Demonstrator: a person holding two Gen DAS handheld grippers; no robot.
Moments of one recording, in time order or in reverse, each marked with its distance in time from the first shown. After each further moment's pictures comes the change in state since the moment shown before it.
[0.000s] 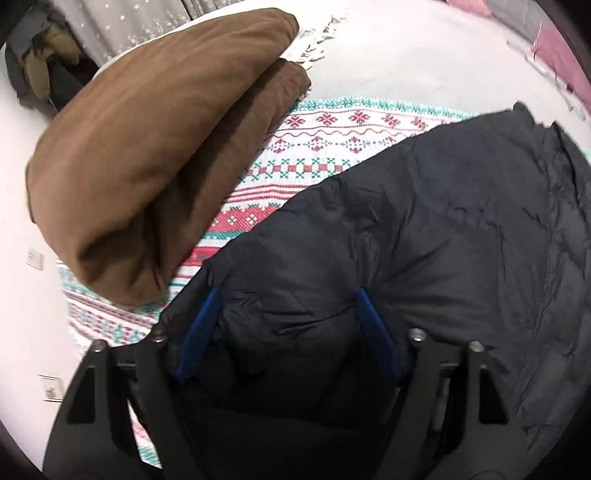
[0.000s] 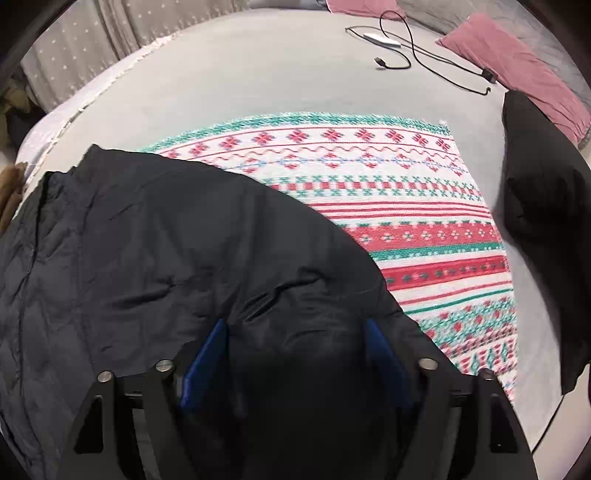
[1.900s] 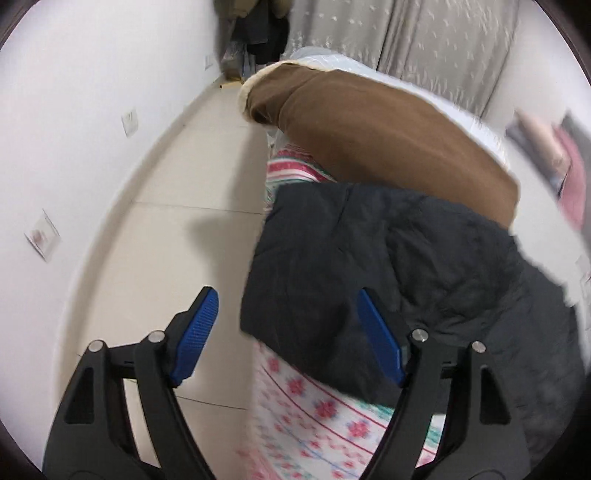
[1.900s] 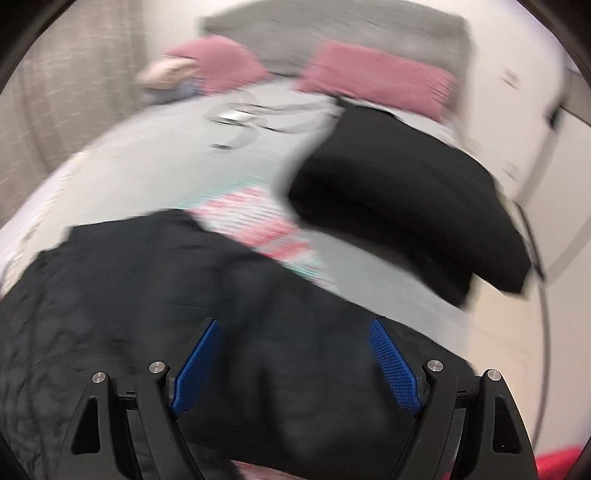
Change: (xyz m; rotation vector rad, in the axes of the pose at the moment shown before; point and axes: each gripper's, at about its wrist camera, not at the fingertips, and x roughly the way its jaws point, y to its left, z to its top) left arm -0.015 0.229 -0.104 -0.713 -0.234 0.070; right arm -0.112 -0.104 -0.091 0.420 -0.251 -0.242
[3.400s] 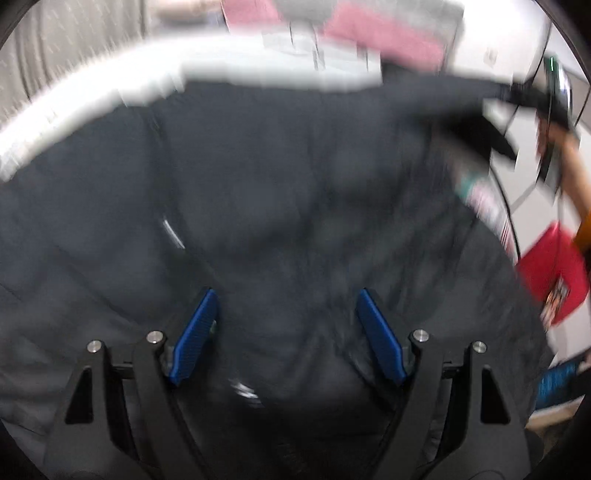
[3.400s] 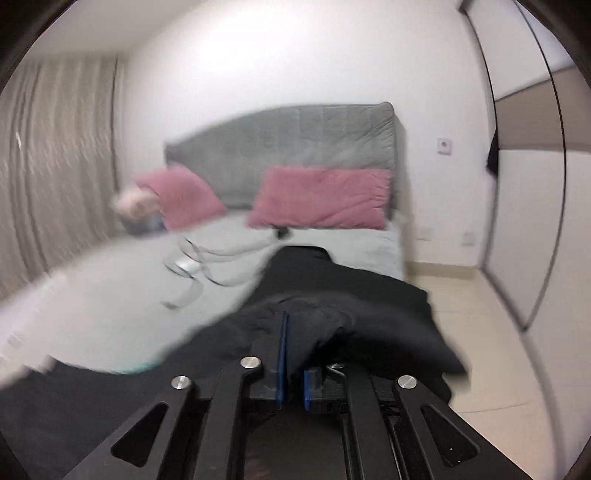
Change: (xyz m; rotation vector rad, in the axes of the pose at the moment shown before) left arm -0.136 -0.455 -0.354 0.985 0.269 -0.619; right arm -0.059 -0.096 0.049 0.114 -0.488 -0.066
